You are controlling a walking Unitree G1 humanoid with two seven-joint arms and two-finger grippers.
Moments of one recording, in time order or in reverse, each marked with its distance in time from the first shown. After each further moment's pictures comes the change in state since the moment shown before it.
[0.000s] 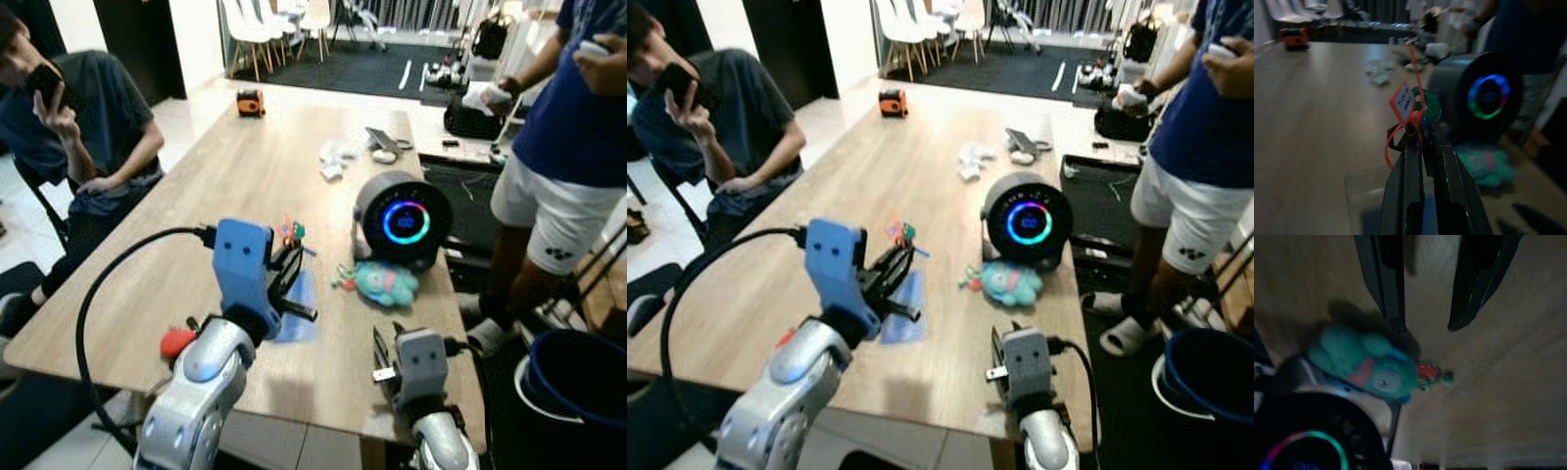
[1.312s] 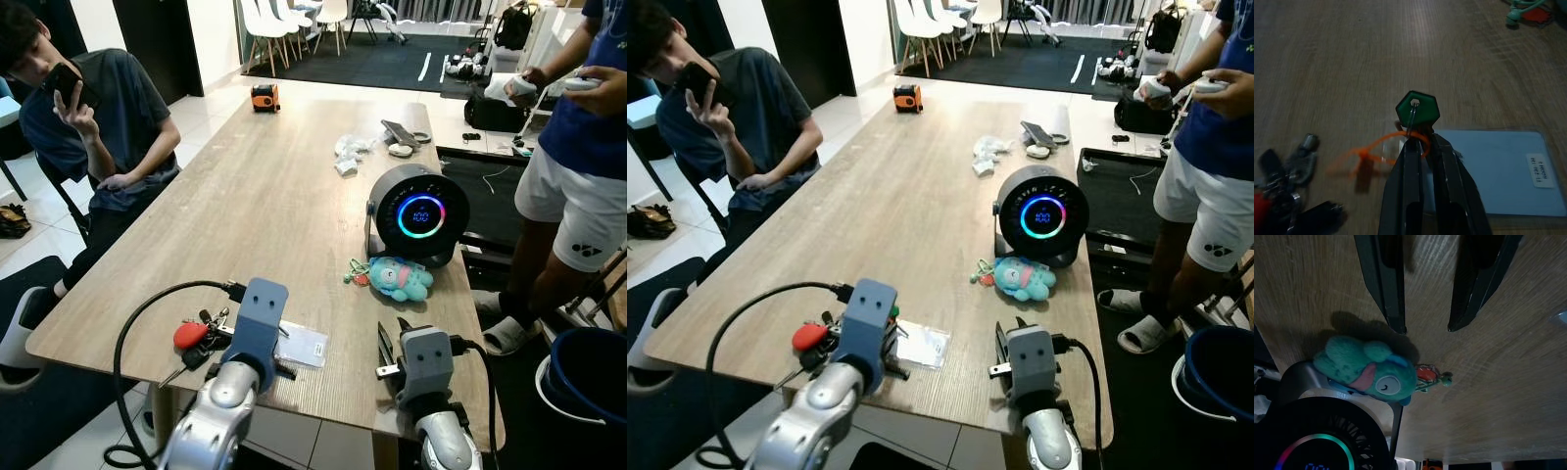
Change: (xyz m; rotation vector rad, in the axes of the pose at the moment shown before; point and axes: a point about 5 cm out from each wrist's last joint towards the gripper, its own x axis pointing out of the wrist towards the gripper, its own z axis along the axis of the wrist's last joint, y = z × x) left arm -0.005 0.011 -0.086 0.135 0.435 0.222; right arm 0.000 0.002 0.004 0.013 -0.017 -0.018
